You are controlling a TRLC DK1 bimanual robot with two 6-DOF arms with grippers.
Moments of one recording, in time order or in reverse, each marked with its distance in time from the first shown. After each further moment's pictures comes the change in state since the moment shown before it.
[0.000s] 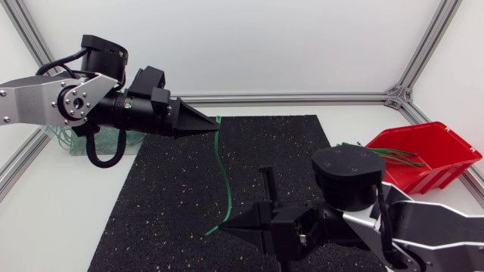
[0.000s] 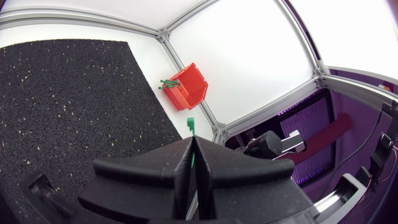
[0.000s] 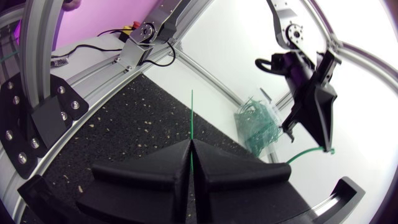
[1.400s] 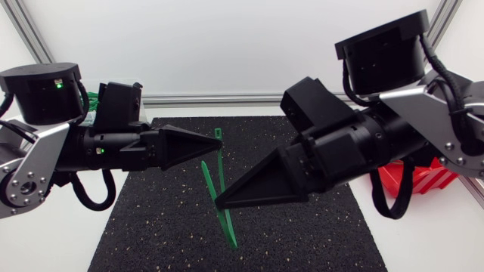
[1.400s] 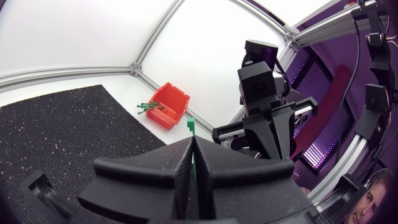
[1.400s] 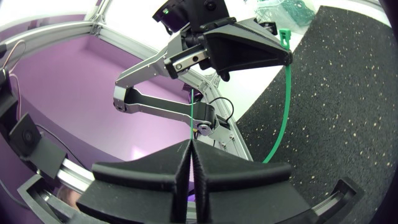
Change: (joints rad) left arm -0.131 -0.369 -0.392 0.504 -0.142 -0.072; right arm -0.138 -0.094 0.499 -0.750 -0.526 1.435
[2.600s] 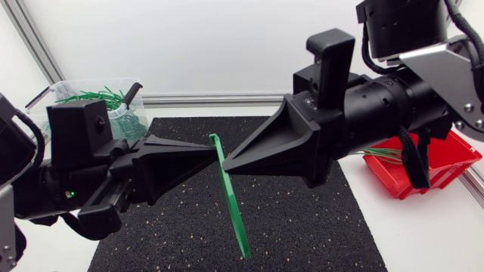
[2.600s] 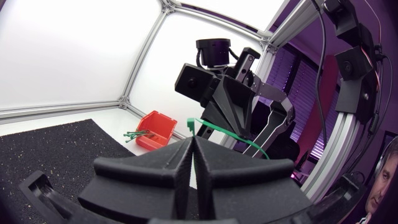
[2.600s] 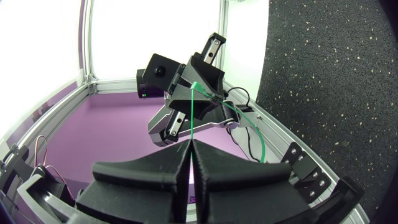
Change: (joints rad) left arm -0.159 -0.246 -0.182 0.245 -0.200 -0.090; right arm -0.078 0.014 0.099 -0.050 -0.078 0.526
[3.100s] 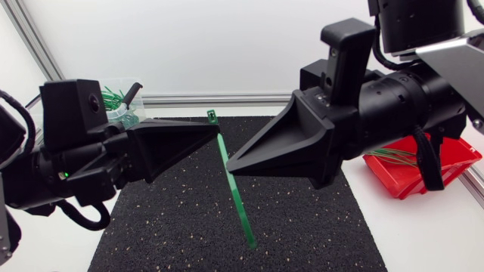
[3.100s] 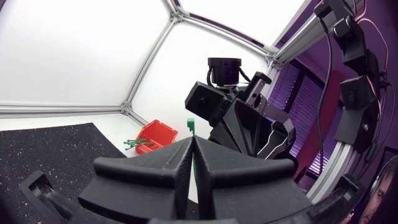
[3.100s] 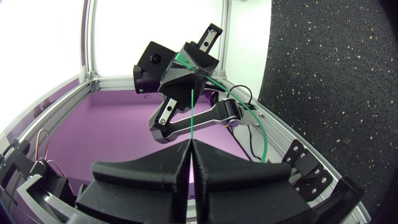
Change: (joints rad) left arm -0.009 0.009 0.056 0.005 -0.061 -0.101; right arm 0.004 -0.035 0.008 -0.029 0.000 0.000
